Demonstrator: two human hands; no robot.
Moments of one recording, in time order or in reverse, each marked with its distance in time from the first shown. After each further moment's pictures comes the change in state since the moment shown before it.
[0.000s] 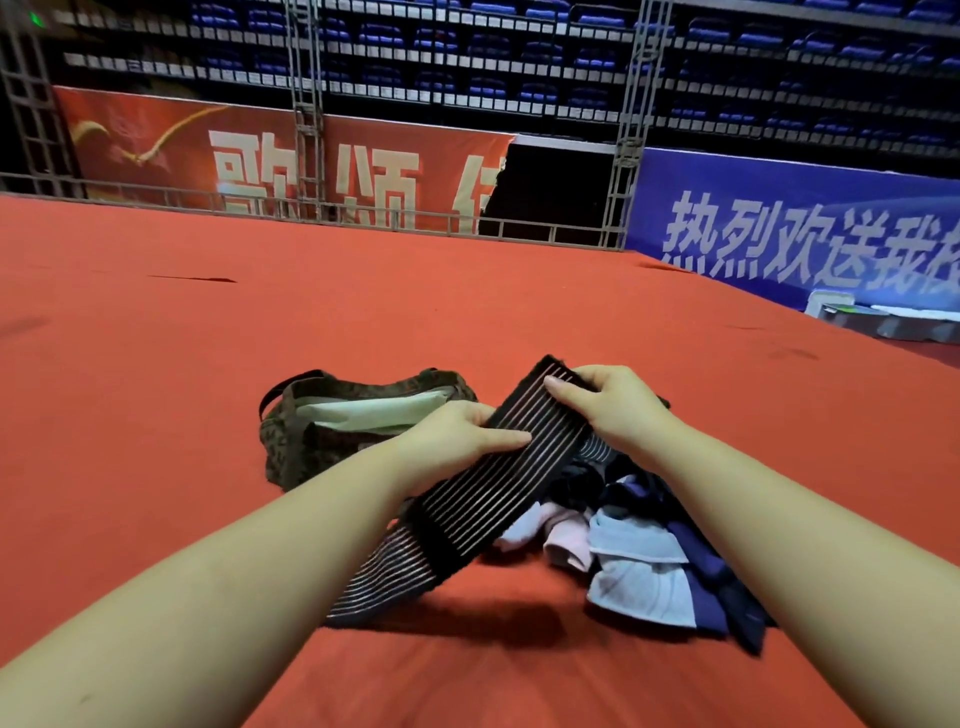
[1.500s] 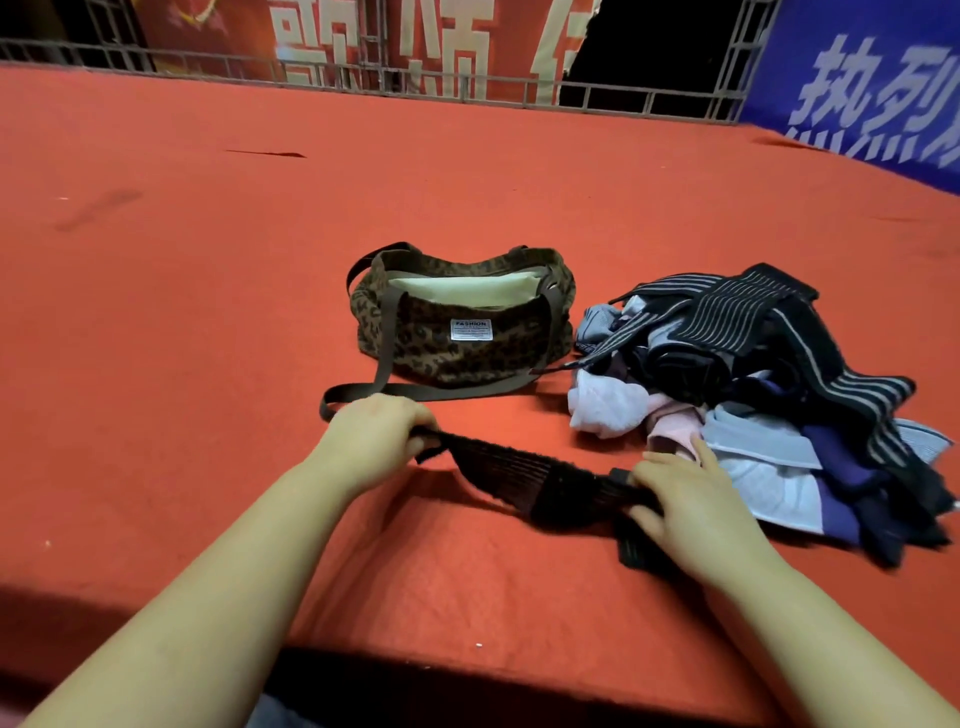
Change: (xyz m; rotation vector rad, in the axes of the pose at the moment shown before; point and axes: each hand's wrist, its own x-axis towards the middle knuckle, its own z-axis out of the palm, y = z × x) left_hand -0.087 -0.141 -0.090 1.185 0.333 -0.005; right_hand -0.097 0.115 0.083 -0.979 -0.242 -0.141
